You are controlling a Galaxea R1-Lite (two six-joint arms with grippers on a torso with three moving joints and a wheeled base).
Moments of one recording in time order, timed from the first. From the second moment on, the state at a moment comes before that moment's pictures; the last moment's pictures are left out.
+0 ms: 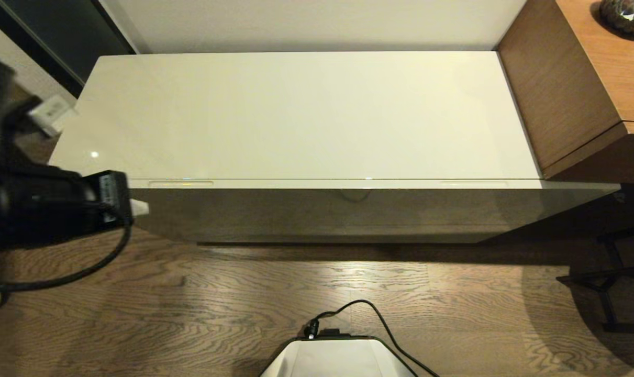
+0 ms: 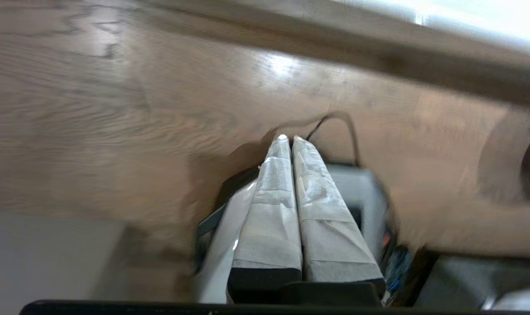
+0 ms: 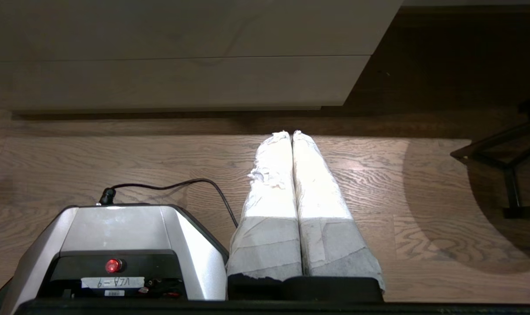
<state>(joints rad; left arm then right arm) -0.41 1.26 -1.20 0.50 0.22 -0.41 0.00 0.00 0.00 0.00 -0.01 0.01</state>
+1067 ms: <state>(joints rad) -0.18 0.32 -0.74 1.01 0.22 -0.18 0.00 0.00 0.00 0.00 -0.01 0.01</state>
